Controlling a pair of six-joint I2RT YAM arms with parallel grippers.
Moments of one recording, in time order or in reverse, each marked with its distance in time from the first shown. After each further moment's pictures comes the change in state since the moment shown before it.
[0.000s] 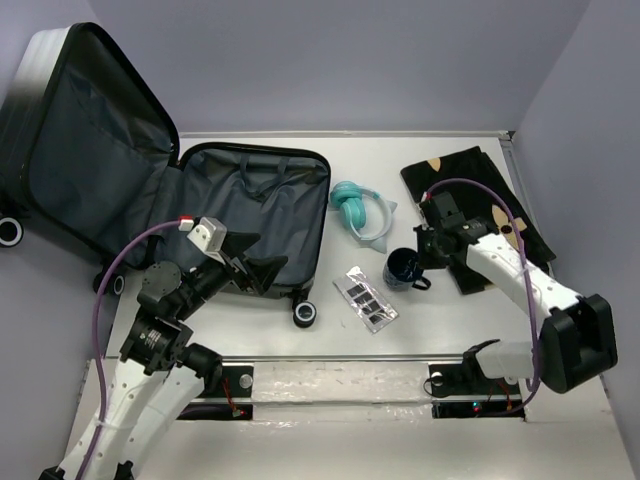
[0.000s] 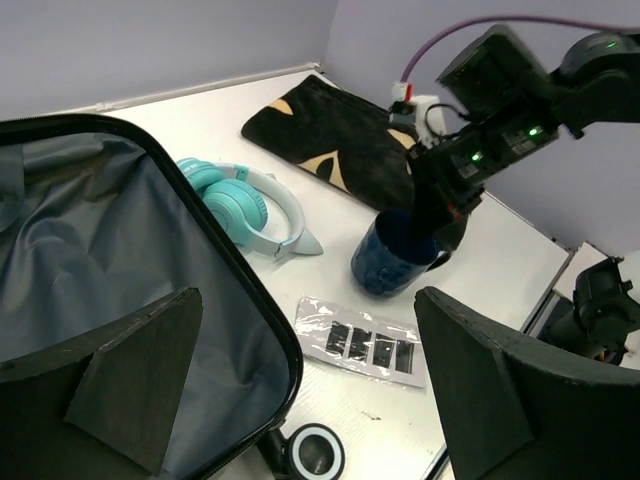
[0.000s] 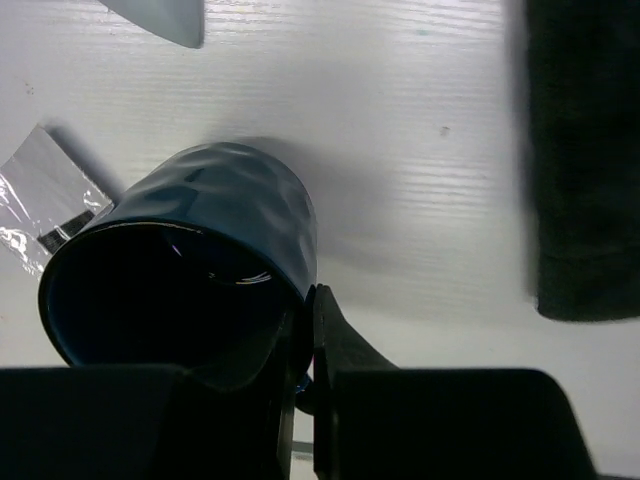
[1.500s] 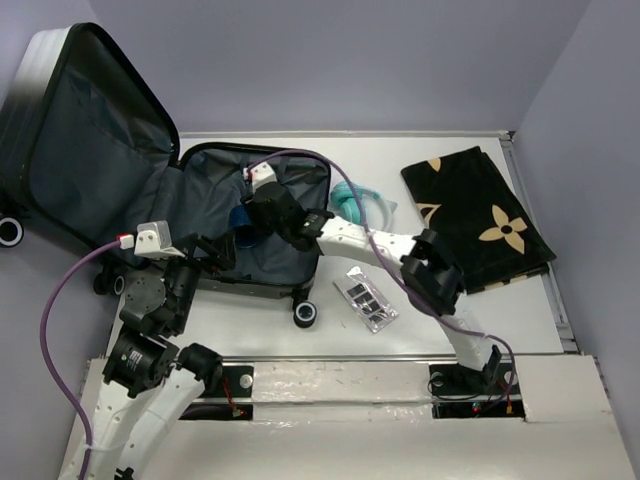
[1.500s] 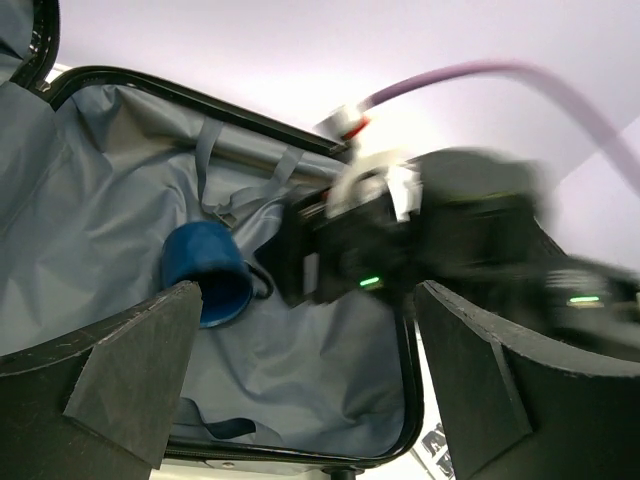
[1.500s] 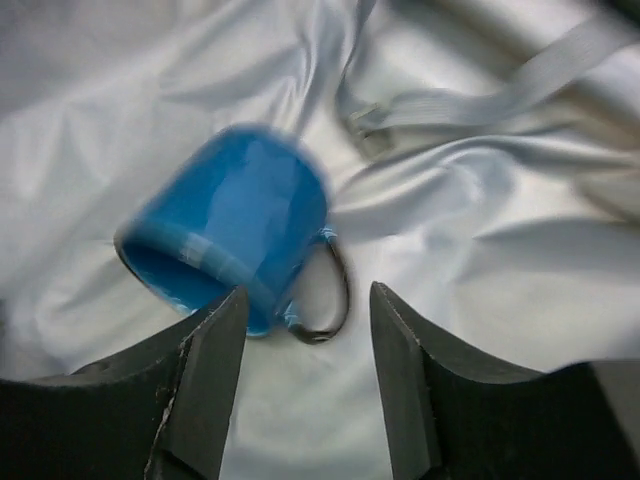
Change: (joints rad) left arm -0.012 -0.113 0.069 -0.194 -0.686 -0.123; right arm 0.606 0.925 0.973 0.613 0.366 -0.220
